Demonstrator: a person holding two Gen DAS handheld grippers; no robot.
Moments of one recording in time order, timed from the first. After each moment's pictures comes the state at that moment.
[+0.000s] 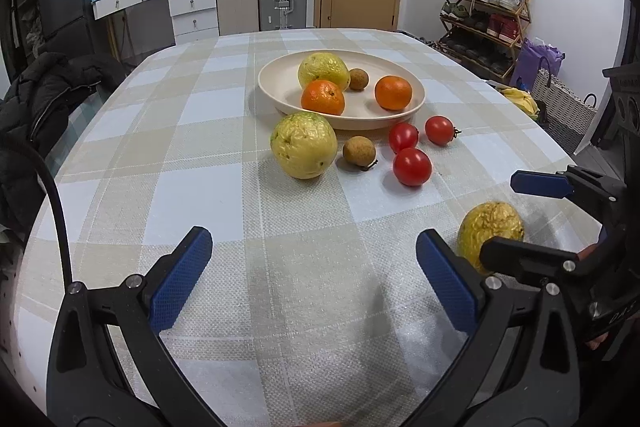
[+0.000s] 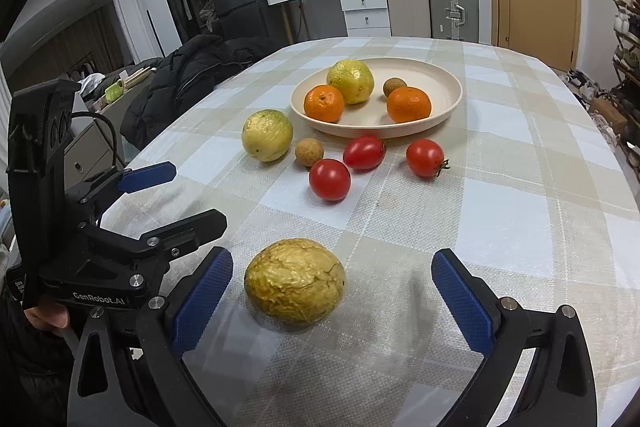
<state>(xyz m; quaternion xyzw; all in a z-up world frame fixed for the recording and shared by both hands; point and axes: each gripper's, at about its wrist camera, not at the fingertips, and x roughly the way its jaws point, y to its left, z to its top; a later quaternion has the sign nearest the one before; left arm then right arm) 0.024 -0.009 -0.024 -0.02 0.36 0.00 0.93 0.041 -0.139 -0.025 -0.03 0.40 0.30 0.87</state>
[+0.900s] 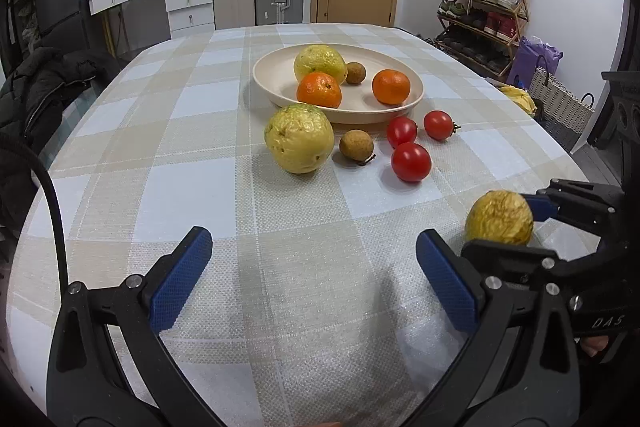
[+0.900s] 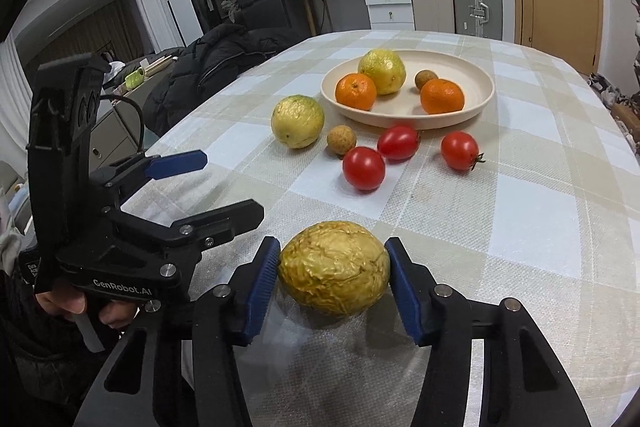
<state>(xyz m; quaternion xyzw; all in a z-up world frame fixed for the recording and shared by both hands) 0.029 -0.009 -0.031 -0.03 0.37 -0.01 0.93 0.035 -0.129 -0.029 -0.04 0.40 0.34 0.85</state>
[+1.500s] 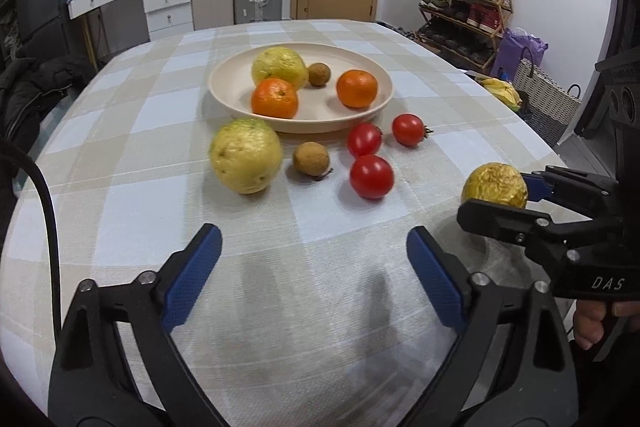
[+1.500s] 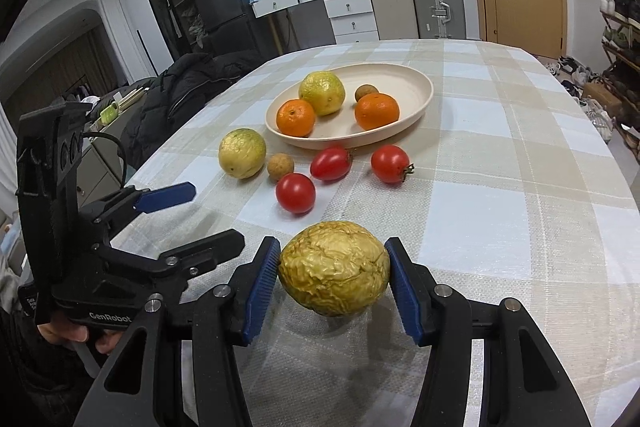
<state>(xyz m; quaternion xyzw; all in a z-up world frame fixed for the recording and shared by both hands) 0.056 -0.036 -0.031 -0.02 0.38 -0.04 0.92 0.054 -0.165 -0.022 0.01 0.40 0.29 0.87</state>
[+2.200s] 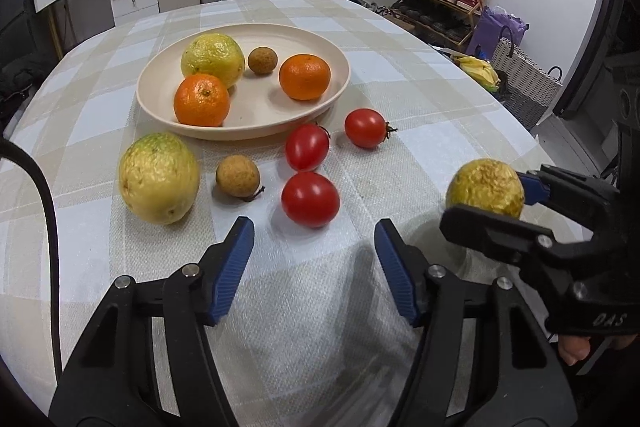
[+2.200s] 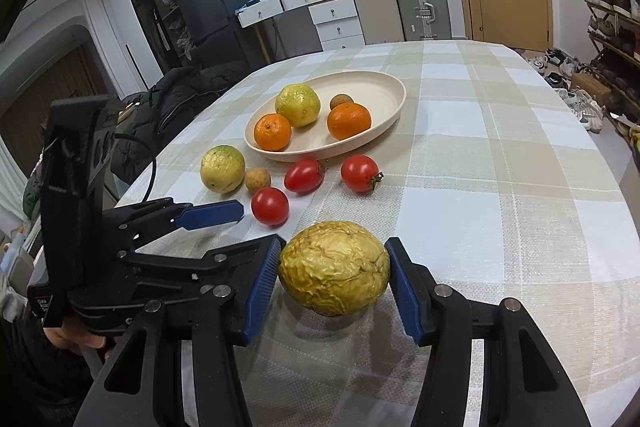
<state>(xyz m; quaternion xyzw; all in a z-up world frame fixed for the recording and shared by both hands) 0.102 -0.070 -0.039 -0.02 0.42 -0.09 0.90 0.059 -0.184 -0.018 0.03 0.40 0.27 0.88</state>
